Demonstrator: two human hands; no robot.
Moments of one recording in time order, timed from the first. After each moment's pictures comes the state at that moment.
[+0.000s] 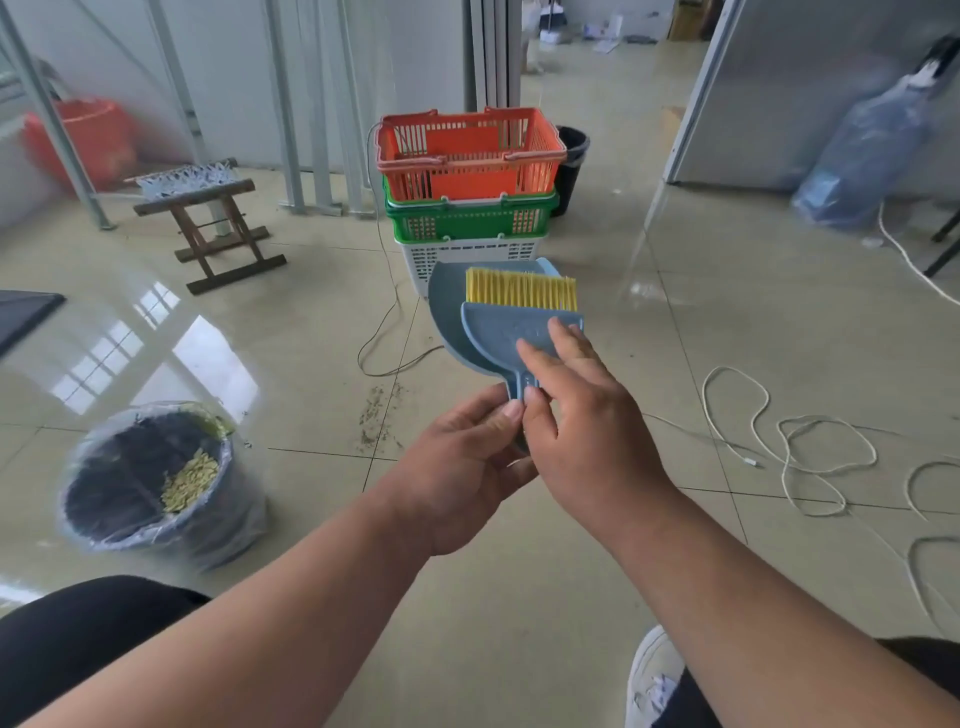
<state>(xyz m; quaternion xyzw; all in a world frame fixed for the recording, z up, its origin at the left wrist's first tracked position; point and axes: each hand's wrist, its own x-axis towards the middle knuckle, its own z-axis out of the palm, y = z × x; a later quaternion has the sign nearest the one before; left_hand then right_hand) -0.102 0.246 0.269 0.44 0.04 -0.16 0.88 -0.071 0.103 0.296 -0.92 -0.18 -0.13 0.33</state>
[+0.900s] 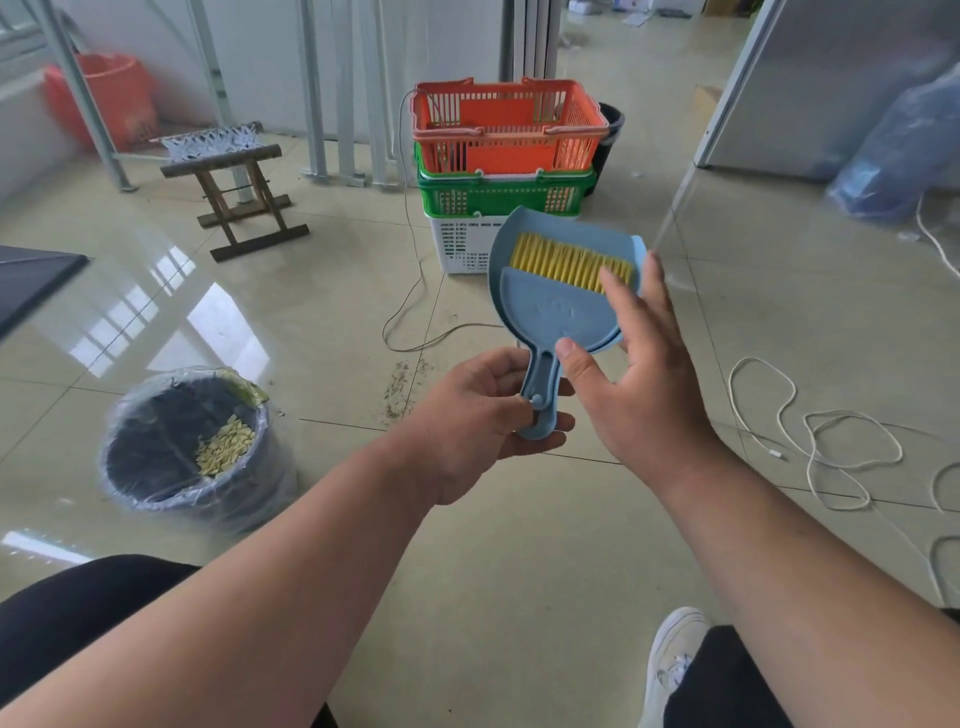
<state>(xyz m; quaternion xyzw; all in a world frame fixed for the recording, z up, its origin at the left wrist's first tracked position) -0.099 0.301 0.280 0.58 0.05 -0.15 0.80 -0.054 0.124 0.296 -0.89 -0.15 -0.13 0.41</state>
